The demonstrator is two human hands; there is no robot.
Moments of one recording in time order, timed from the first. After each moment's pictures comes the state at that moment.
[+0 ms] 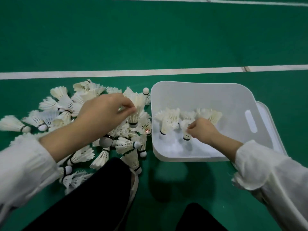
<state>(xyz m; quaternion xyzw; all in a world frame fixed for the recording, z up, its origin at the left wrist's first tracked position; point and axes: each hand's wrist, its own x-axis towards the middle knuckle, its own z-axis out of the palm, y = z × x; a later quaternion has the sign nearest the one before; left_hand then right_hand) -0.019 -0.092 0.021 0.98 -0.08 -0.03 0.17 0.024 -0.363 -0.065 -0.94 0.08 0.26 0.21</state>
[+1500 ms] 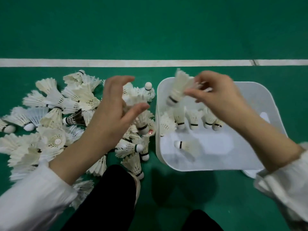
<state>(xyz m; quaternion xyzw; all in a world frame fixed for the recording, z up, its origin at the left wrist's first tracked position) -0.009 -0.104 -0.013 0.89 -0.01 0.01 0.45 0.065 -0.320 0.018 -0.93 -0.09 0.06 0.36</state>
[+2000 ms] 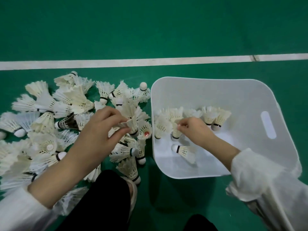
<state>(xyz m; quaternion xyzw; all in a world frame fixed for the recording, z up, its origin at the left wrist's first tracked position) -0.017 -0.087 -0.054 0.94 -0.08 0.00 0.33 0.052 -0.342 -0.097 -0.94 0.00 0.28 0.21</state>
